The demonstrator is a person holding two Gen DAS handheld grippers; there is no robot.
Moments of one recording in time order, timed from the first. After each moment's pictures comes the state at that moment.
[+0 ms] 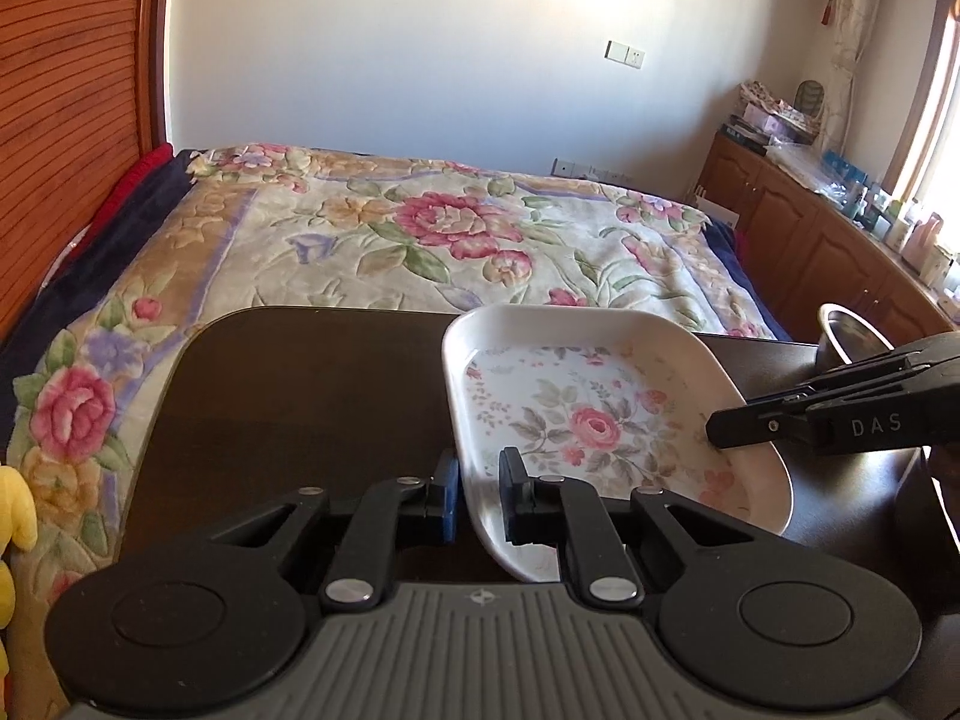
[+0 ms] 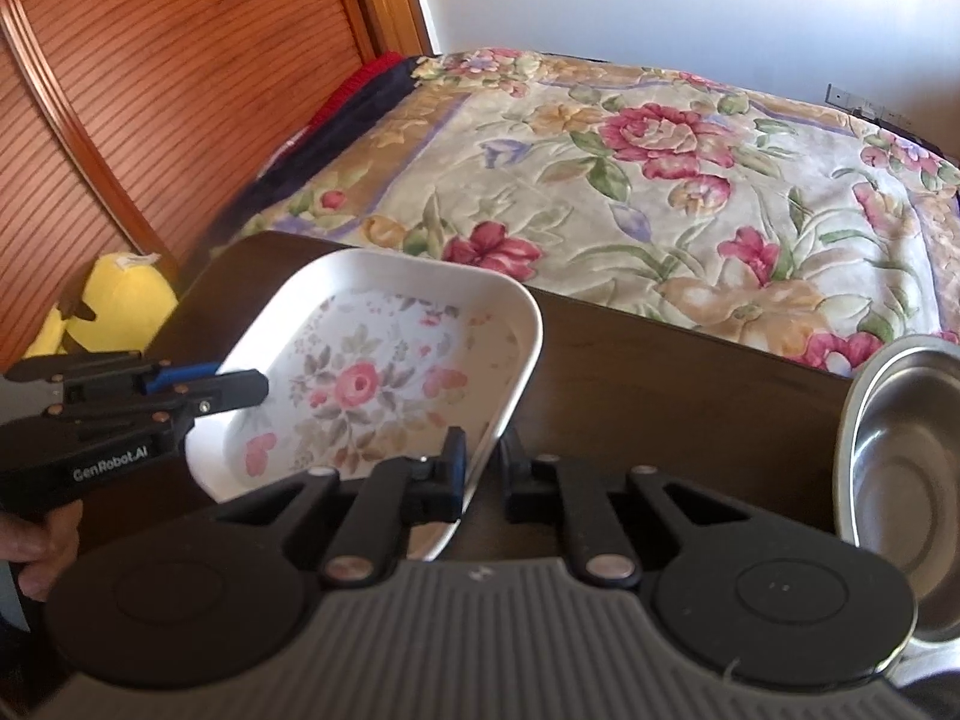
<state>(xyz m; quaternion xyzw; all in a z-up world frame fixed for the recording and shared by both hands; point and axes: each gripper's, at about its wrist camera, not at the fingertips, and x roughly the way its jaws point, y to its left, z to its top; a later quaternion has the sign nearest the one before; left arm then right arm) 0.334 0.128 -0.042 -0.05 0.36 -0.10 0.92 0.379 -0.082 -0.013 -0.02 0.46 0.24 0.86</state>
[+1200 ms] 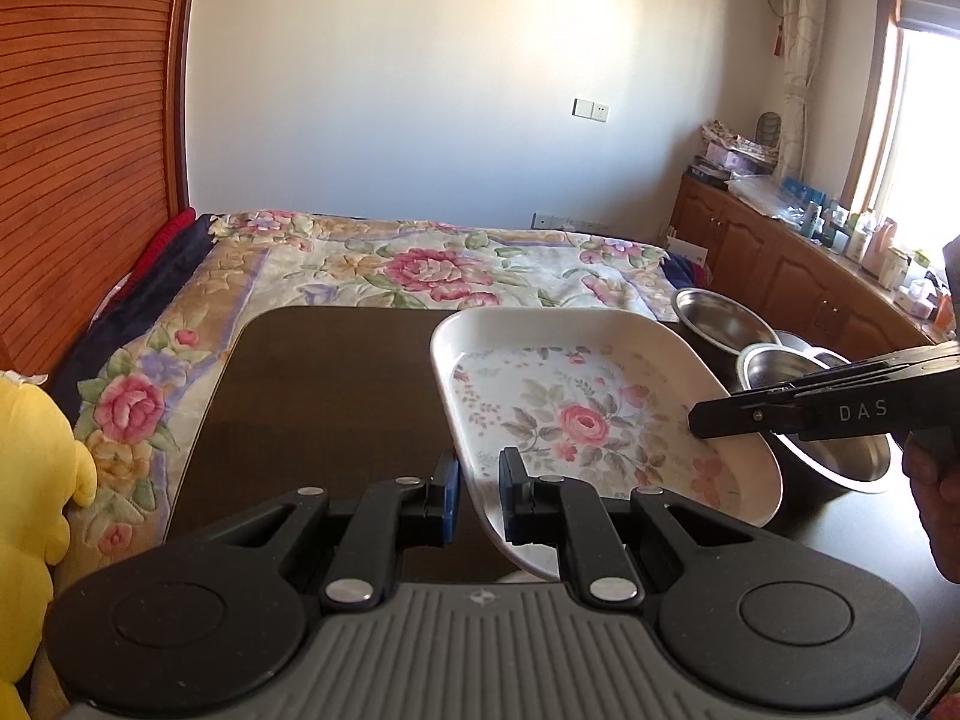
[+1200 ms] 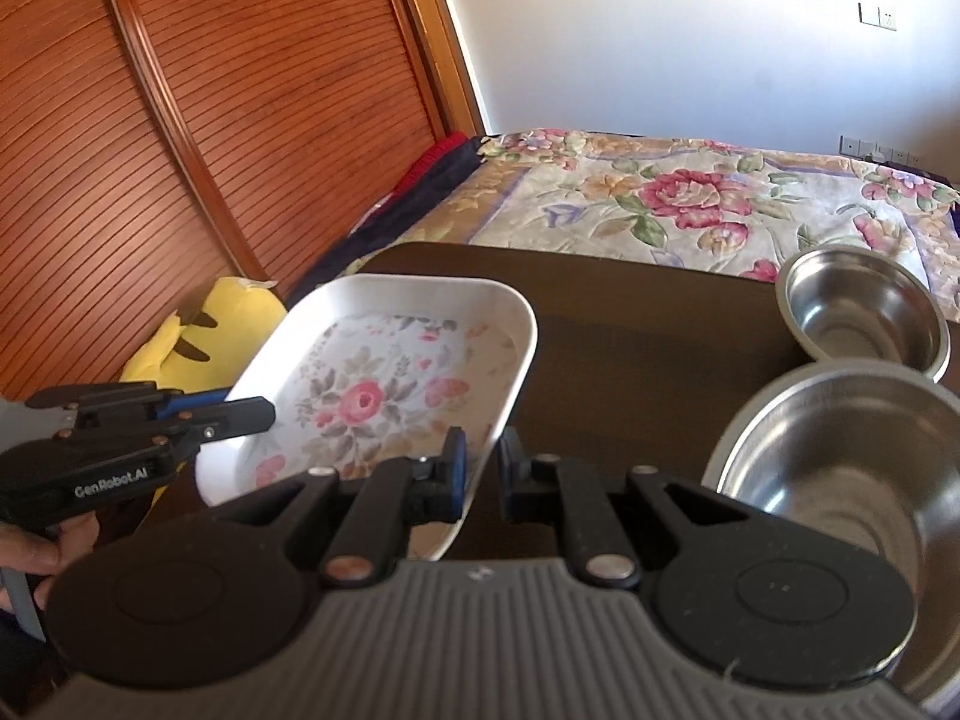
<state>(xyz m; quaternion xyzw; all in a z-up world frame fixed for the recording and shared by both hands) 0.175 0.106 0.004 -0.04 0.30 -0.10 0.95 0.246 -0.118 0.023 0.03 0.38 0.28 0.88</state>
